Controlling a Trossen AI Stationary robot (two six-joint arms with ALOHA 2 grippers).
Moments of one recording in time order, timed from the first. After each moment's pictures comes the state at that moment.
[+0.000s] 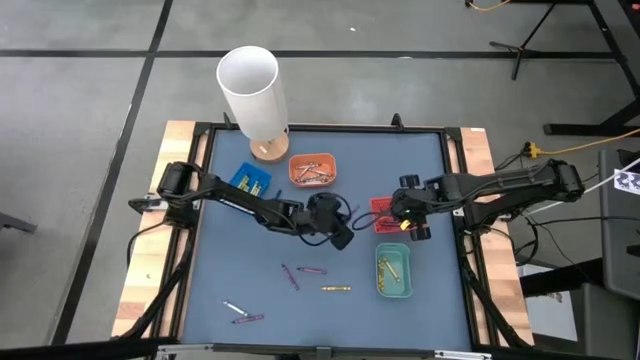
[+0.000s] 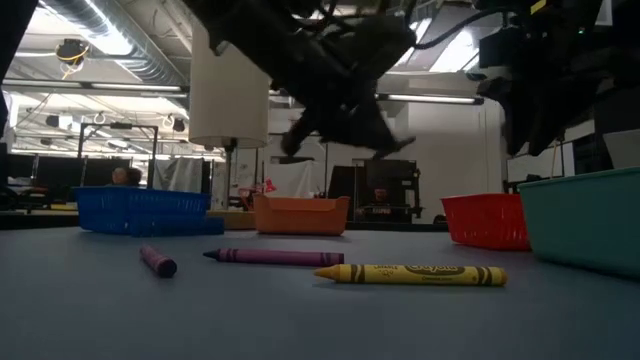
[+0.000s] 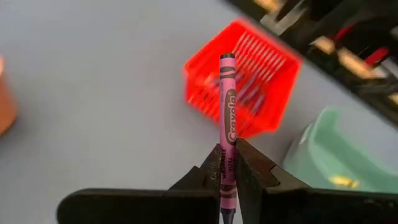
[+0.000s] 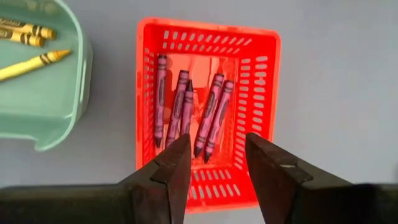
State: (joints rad) left arm -0.13 1.91 1.20 0.11 -0.46 -0.74; right arm 0.10 1.19 0.91 -1.01 0.16 -0.13
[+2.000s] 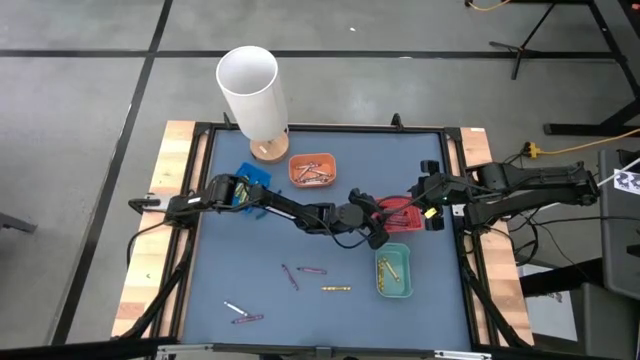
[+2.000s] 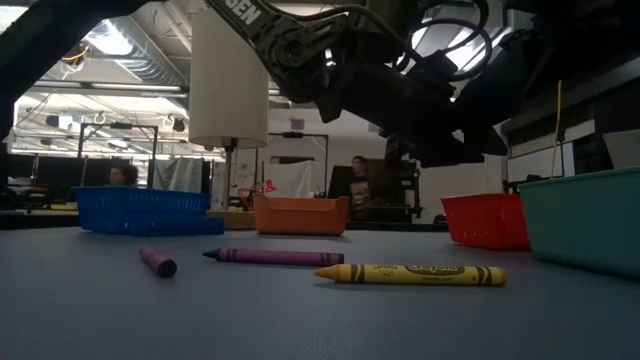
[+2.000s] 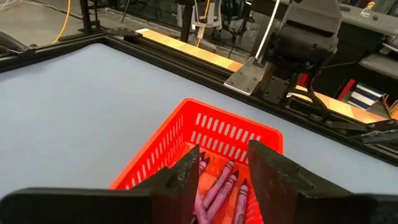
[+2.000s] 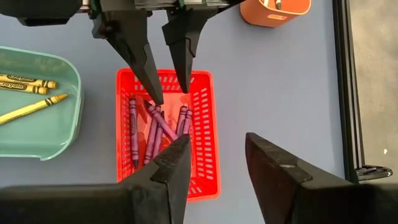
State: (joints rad) left arm -0.07 2.33 1.58 0.49 -0.45 -0.36; right arm 0.10 0.91 0.95 -1.05 0.25 -0.14
